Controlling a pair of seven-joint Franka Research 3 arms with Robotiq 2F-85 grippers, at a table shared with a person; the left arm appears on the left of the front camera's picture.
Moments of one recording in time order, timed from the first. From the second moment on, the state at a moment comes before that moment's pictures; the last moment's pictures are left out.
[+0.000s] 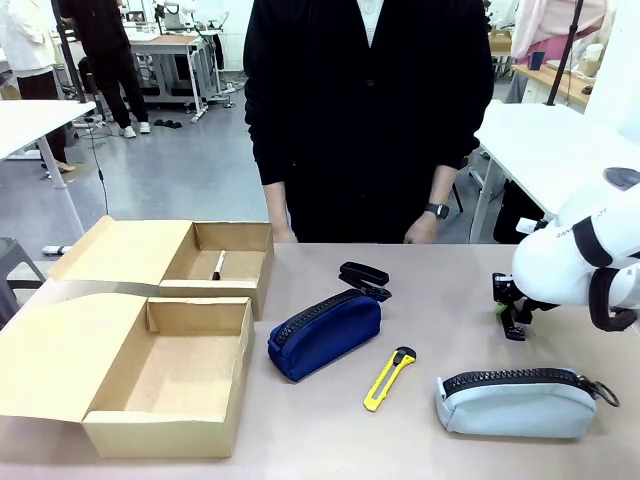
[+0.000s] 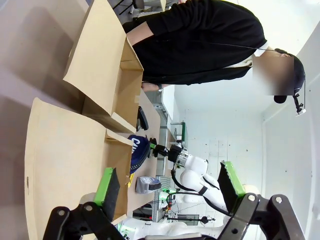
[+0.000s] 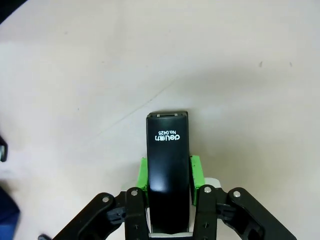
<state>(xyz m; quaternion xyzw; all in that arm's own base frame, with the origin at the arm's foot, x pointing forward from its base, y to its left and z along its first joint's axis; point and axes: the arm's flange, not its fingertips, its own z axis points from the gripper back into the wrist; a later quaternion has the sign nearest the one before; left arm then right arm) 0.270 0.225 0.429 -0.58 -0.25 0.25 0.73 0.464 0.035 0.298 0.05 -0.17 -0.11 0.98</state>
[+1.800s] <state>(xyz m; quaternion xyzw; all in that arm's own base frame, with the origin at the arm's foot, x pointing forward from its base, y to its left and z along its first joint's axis) 0.270 0.225 0.430 -0.58 -0.25 0.25 0.73 0.289 -0.085 0.526 0.29 -0.17 -0.01 0.94</state>
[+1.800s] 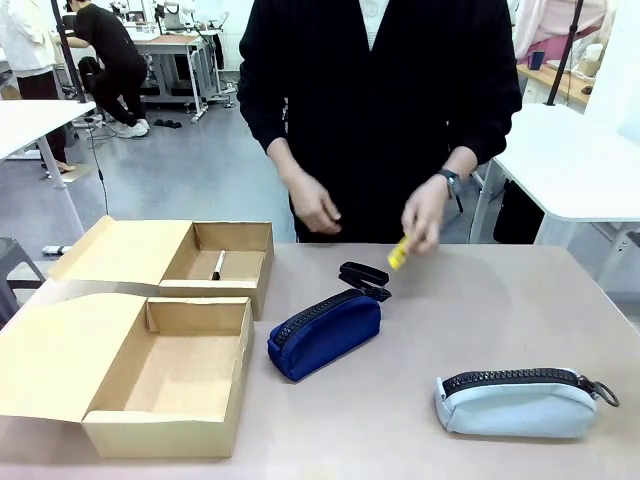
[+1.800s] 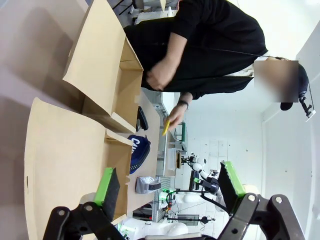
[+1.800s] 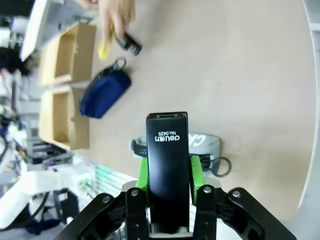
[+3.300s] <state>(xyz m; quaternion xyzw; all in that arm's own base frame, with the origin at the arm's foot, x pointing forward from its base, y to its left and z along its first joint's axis) 0.270 0.225 0.429 -0.58 -0.25 0.25 0.73 0.242 0.243 0.511 0.39 -0.03 0.18 0.90</state>
